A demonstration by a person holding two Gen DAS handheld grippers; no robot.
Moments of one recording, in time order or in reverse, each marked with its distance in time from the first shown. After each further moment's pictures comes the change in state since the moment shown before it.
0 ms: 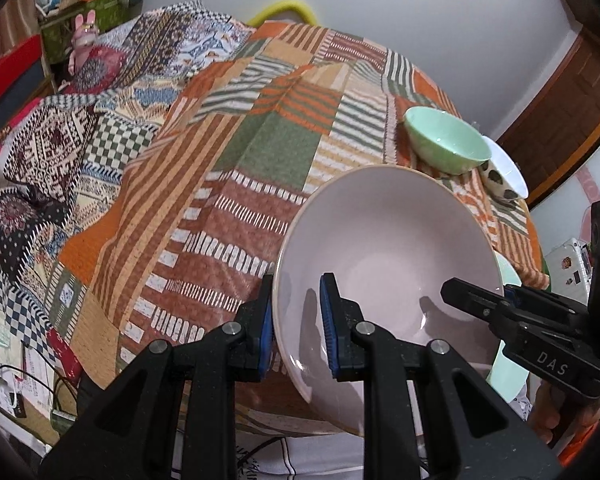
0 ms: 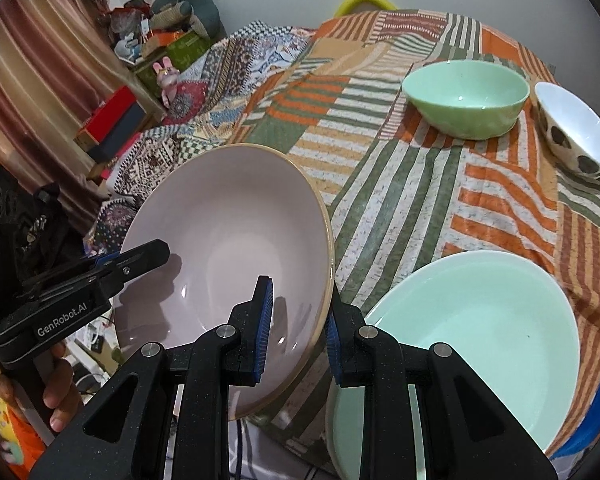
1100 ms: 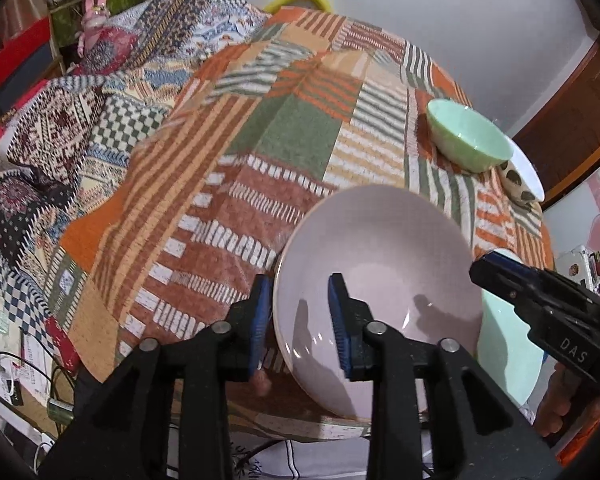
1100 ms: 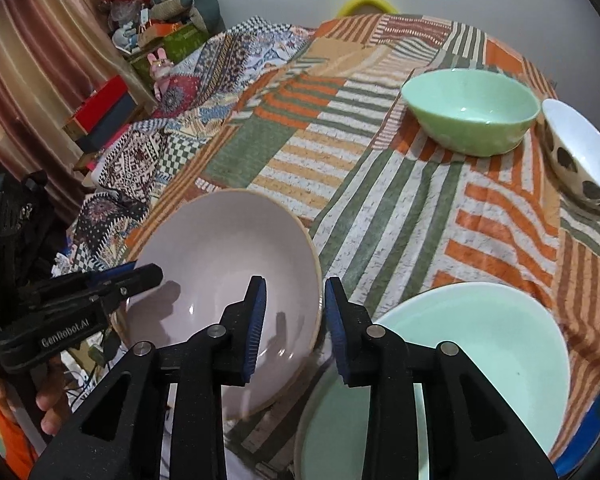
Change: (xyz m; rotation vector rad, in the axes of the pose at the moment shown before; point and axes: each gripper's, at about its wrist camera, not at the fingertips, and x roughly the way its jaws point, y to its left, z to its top) left arm 0.007 0.007 0.002 -0.035 0.020 0.033; right arm 0.000 -0.007 0.011 -0.054 -0.024 -0.042
